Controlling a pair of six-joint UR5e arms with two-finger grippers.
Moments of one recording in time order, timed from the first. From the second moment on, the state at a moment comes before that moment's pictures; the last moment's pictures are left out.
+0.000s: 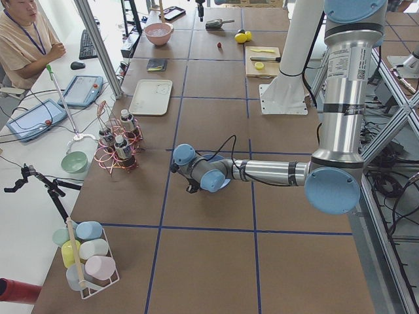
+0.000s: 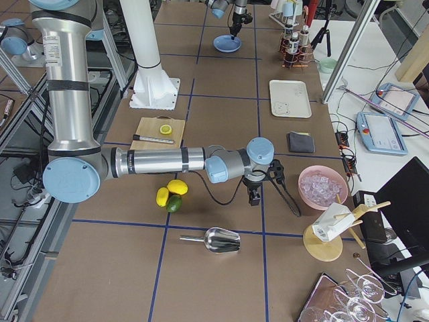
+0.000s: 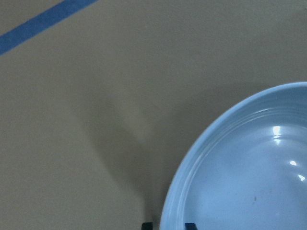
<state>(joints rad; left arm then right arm) -1.03 -1.59 -1.47 -2.11 -2.41 -0.12 1.34 -1.54 1.59 -1.34 2.40 0.16</state>
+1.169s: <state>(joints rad) -0.85 -1.89 -1.67 -2.18 -2.41 -1.09 1.33 -1.54 1.58 -1.26 2.39 0.16</state>
